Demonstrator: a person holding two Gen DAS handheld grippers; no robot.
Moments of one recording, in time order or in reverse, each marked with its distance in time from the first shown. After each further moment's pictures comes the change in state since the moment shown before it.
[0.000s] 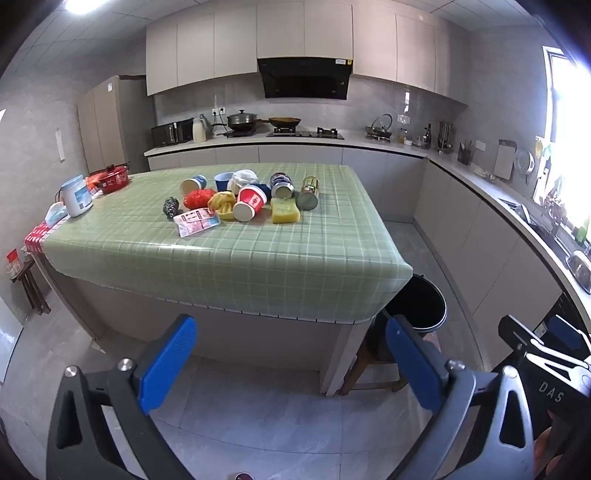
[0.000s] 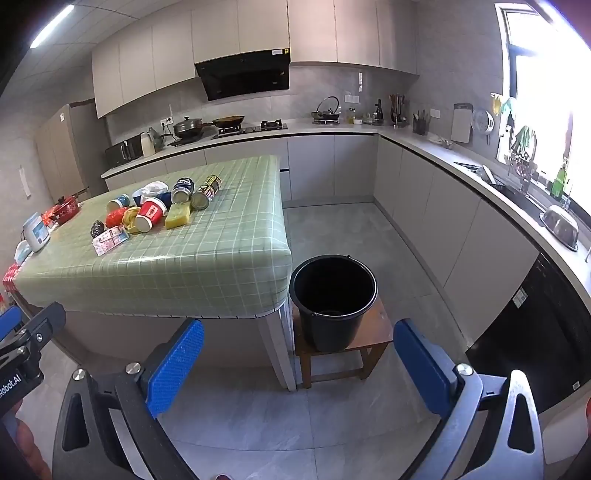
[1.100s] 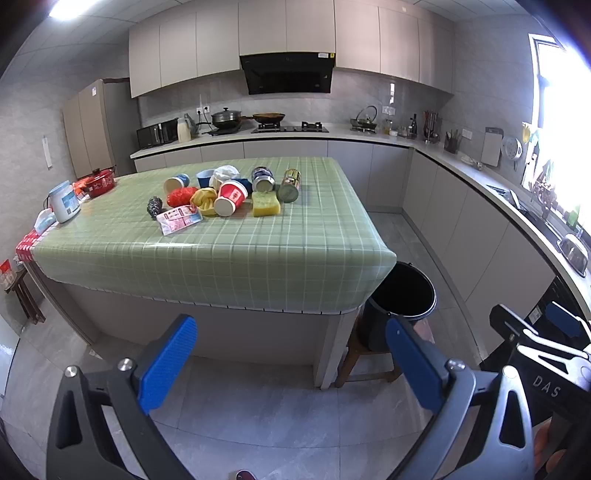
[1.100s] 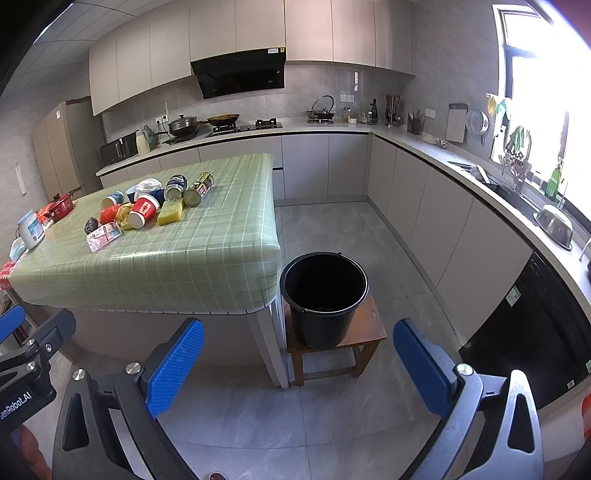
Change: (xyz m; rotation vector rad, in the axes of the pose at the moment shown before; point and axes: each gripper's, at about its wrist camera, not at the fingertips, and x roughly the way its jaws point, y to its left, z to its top) left arm 0.000 -0.019 -0.007 0.043 0.026 -0.039; right arm -0.004 -0.013 -0.006 -0.006 0.005 -0.027
